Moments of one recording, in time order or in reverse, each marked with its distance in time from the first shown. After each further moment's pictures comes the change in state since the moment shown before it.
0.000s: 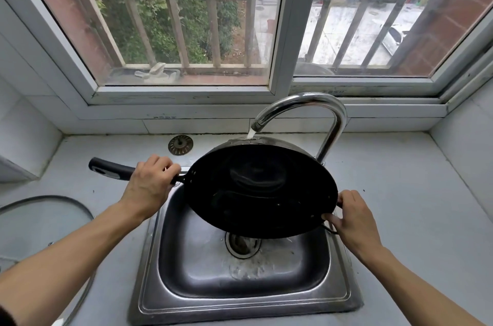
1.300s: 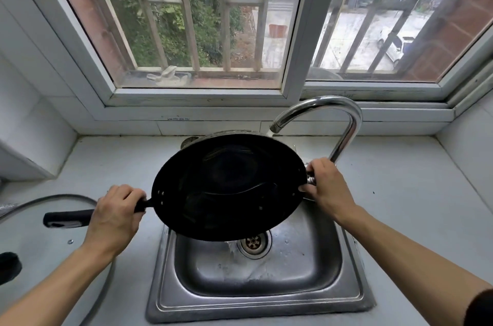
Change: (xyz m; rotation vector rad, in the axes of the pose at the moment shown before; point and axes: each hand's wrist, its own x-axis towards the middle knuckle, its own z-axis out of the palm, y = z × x) left_hand -0.092 -0.049 -0.012 -0.145 0.010 -0.304; right_hand 0.058 -0.089 0.008 -0.018 -0.059 -0.230
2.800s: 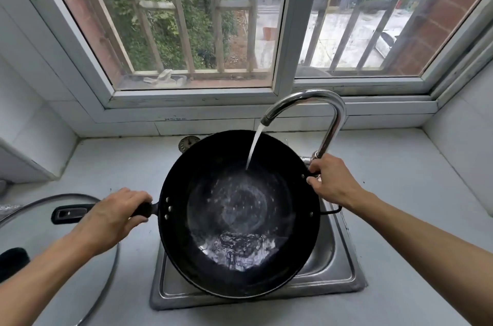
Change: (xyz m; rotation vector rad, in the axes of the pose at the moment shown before) left_hand -0.008 0.005 -0.051 -0.081 -0.300 0.259; right_hand -0.018 -0.001 -0.040 -0.109 -0.097 0.026
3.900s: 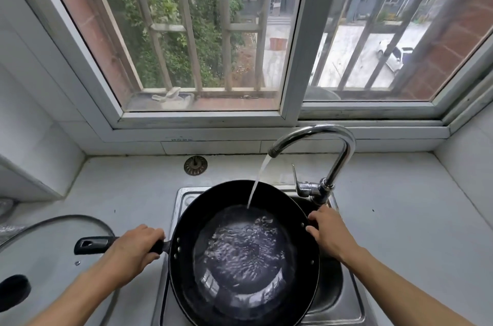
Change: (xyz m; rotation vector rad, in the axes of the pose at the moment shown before) left_hand 0.013 -0.017 0.049 0.007 -0.236 -0.099; right_hand -0.011 0.020 0.066 0.021 -0.193 0.106
